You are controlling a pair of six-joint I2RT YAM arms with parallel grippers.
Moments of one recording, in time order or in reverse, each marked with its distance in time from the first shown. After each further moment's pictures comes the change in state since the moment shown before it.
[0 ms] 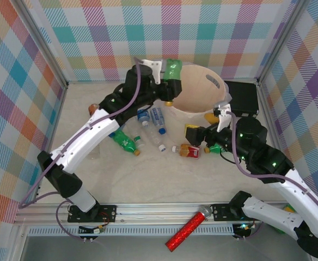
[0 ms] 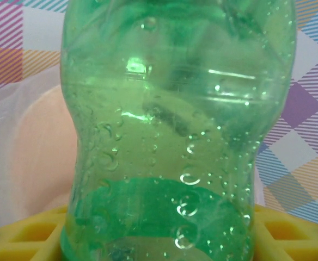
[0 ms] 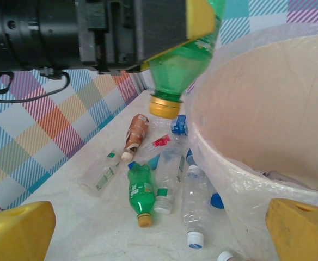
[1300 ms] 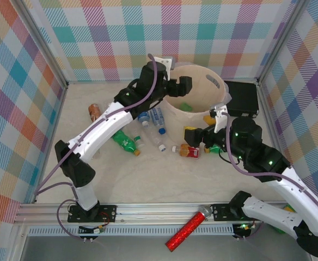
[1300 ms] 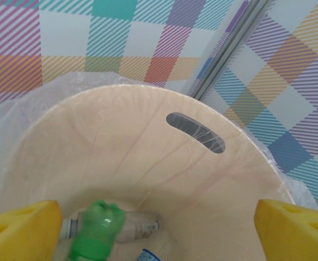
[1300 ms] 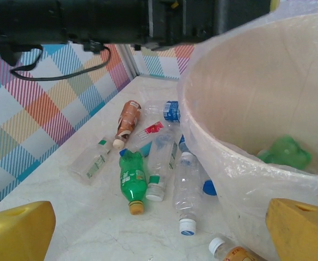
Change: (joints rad) left arm -0.007 0.137 0.115 -0.027 -0.108 0.040; right arm 0.000 0.023 -0.017 -0.024 -0.002 -0.011
